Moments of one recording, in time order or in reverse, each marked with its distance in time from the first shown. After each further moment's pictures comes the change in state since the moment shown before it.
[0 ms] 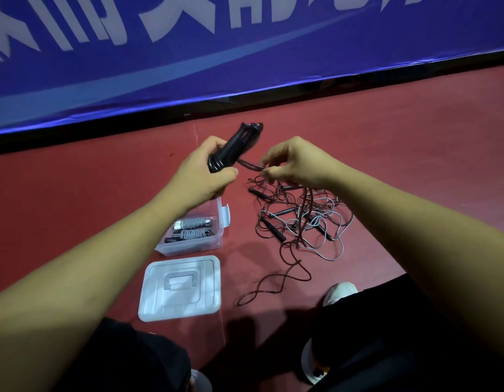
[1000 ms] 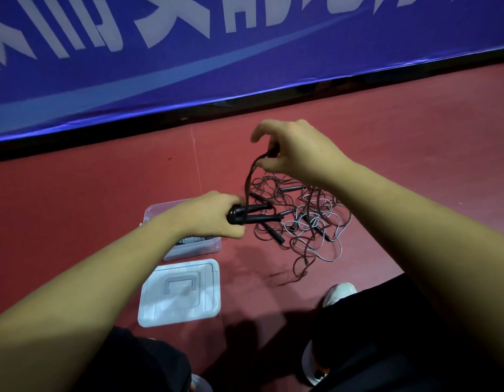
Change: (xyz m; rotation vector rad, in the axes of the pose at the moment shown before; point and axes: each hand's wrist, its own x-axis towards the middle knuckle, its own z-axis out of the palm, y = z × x) left_hand -0.008 -0.016 0.016 0.859 -0.520 -0.055; right_hand -0.013 -0.035 -0.013 -0.449 0.229 -0.145
